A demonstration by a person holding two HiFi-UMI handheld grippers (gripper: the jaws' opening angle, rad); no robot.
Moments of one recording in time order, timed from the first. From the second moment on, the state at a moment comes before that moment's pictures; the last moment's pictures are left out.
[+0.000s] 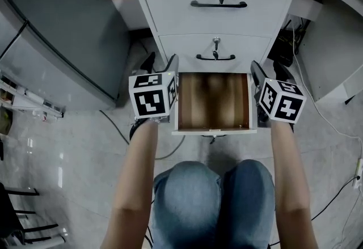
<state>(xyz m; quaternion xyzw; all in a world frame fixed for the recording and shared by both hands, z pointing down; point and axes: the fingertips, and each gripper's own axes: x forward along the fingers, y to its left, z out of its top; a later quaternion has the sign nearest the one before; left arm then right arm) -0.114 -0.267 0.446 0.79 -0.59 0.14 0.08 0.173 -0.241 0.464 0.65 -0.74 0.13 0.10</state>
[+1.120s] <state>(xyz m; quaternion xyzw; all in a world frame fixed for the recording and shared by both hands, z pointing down) -0.101 -0.103 0.615 0.82 -0.39 0.32 0.26 0.135 -0.097 0.617 0.40 -0.82 0.30 0.29</state>
